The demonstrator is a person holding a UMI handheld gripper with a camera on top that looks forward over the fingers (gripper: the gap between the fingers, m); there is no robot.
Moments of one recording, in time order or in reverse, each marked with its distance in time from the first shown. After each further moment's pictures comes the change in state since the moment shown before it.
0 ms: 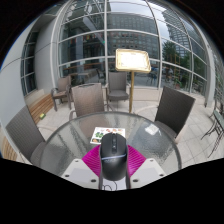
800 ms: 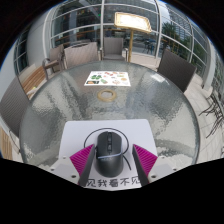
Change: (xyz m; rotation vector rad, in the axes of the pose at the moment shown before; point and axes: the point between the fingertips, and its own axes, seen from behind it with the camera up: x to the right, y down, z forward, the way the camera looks) arm -0.024 0.250 0.056 -0.340 0.080 0.004
